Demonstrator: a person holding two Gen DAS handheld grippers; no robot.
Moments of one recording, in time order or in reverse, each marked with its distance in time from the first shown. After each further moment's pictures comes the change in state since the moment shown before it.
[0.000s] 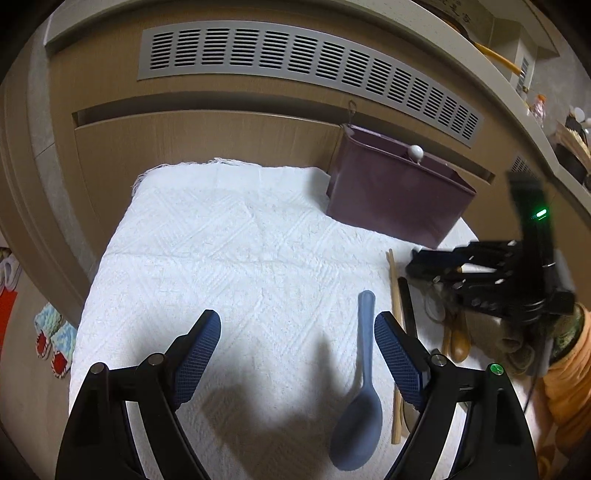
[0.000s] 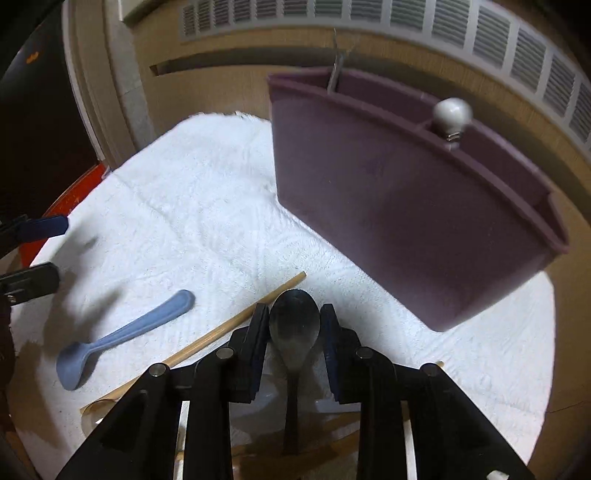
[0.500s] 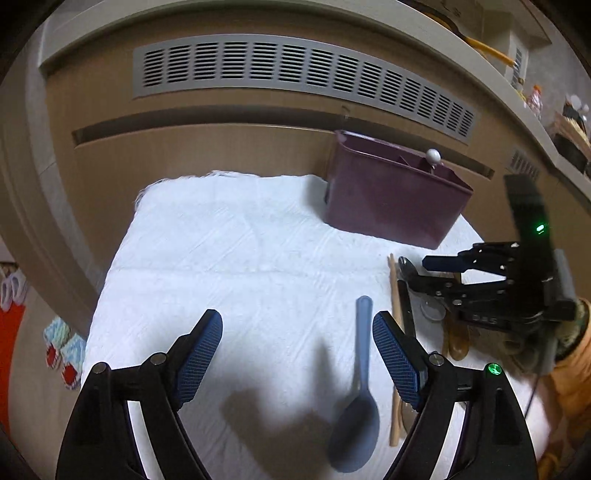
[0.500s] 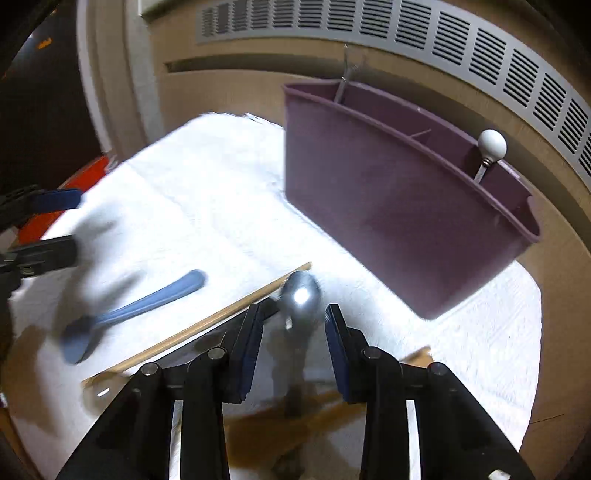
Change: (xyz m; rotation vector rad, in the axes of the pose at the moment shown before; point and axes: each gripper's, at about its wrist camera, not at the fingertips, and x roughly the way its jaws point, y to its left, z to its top) left arm -0.007 -0.002 0.007 0.016 -0.026 0.029; right arm 0.009 0.009 -0.016 -0.059 0.020 -0.036
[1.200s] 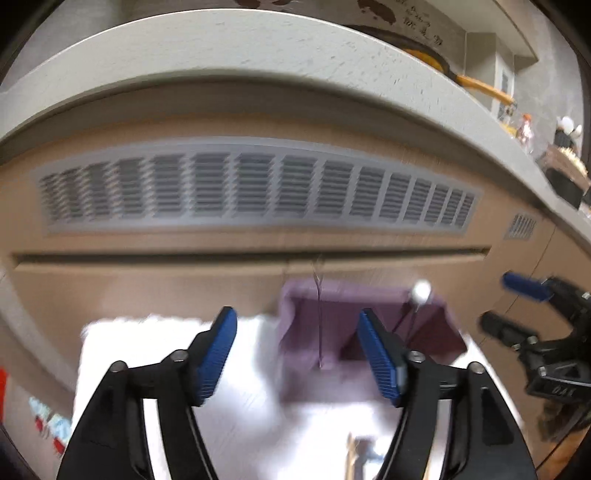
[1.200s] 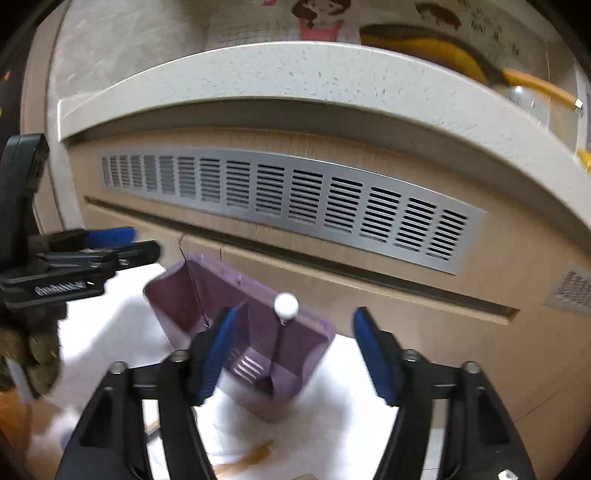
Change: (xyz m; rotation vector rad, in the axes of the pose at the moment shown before) left arm 0.056 -0.053 0.144 0.076 -0.158 -0.034; right arm -0.114 -0.092 0.041 0.157 -0.312 -0.271
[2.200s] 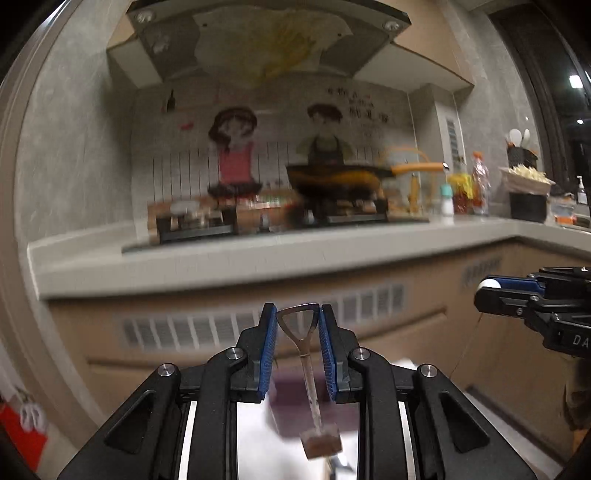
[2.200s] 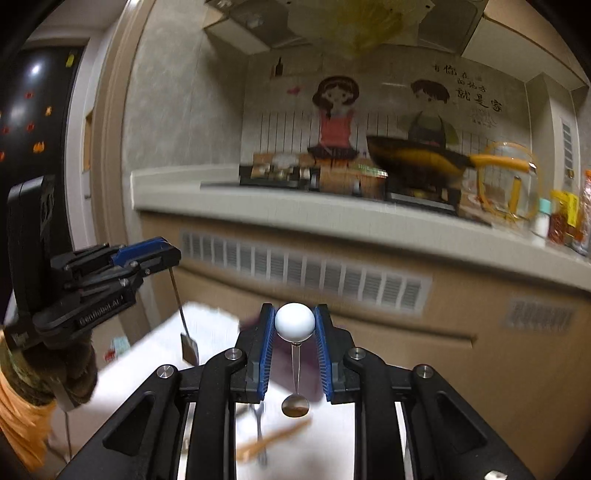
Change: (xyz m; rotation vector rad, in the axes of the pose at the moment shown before) left arm -0.180 -0.086 0.047 0.197 -0.416 0.055; right arm -0.174 -0.009 0.066 0.074 -0.248 0.125
